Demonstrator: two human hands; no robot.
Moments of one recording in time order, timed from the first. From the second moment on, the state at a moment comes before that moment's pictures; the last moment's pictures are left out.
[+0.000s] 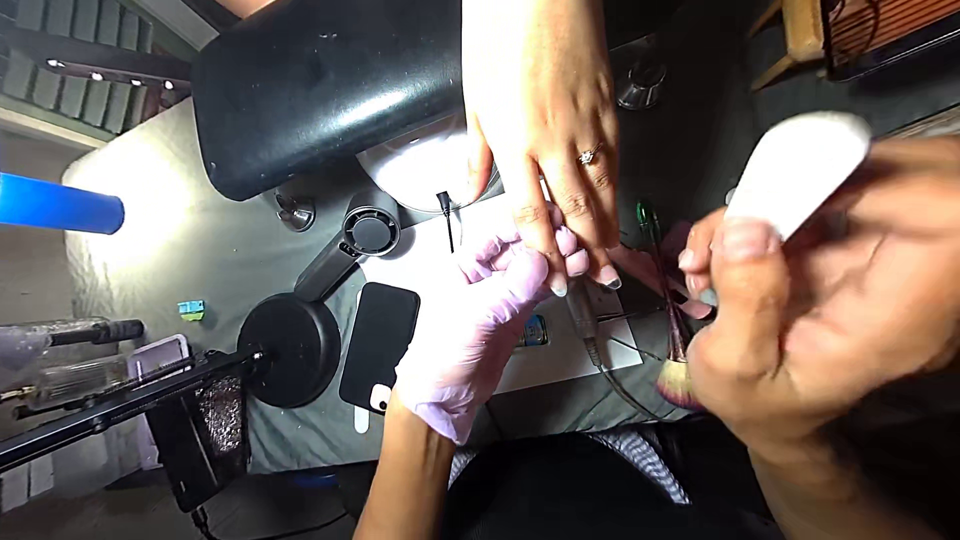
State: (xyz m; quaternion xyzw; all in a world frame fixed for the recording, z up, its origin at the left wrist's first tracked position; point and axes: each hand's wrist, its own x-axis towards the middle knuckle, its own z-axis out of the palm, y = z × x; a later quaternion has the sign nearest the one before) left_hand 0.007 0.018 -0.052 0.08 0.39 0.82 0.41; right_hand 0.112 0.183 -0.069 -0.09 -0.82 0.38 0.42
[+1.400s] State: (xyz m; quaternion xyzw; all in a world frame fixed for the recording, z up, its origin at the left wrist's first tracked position) left_hand 0.026 0.030 -0.055 0.05 0.35 0.87 0.35; right_hand 0.126 0.212 -0.061 0.11 -0.88 0.29 0.37
